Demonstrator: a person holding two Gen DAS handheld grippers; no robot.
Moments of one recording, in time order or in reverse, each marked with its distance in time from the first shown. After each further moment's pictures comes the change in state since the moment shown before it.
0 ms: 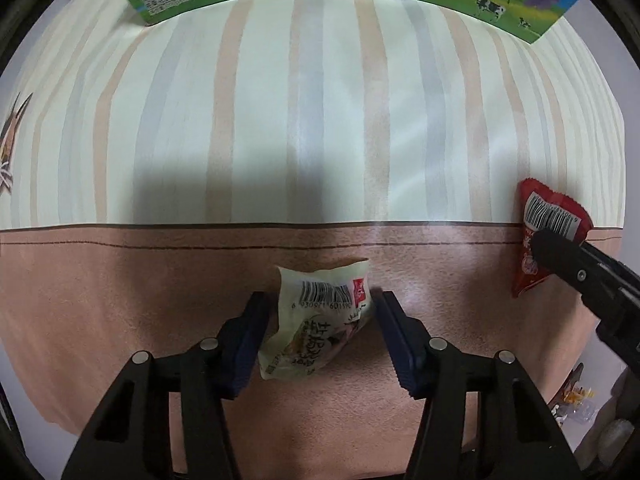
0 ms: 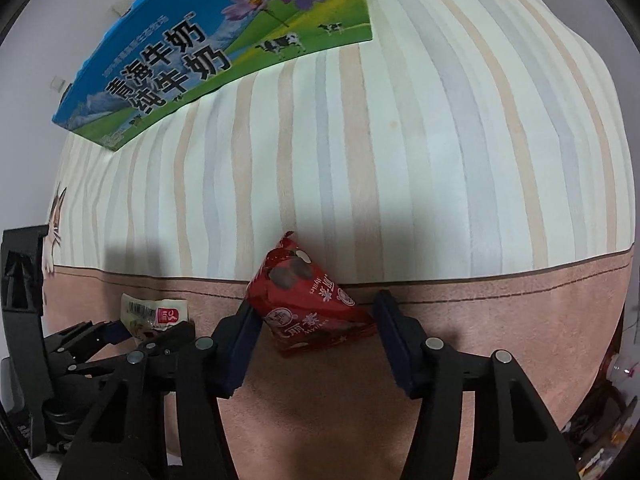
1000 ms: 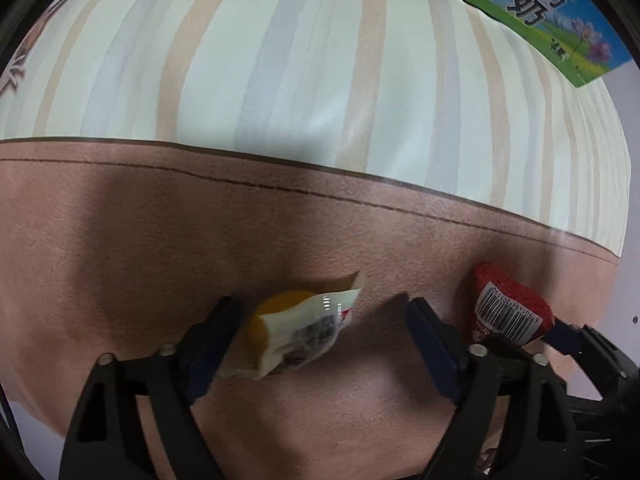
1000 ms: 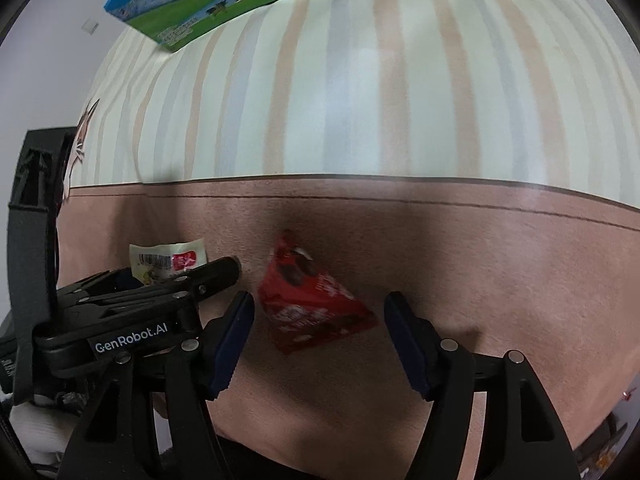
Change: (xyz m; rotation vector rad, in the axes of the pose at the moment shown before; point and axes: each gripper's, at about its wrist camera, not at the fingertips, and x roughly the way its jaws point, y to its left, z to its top) left arm 0.037 0.067 -0.002 -0.135 -0.017 -0.101; right arm 0.046 0.092 -0.046 -0.106 0.116 0.064
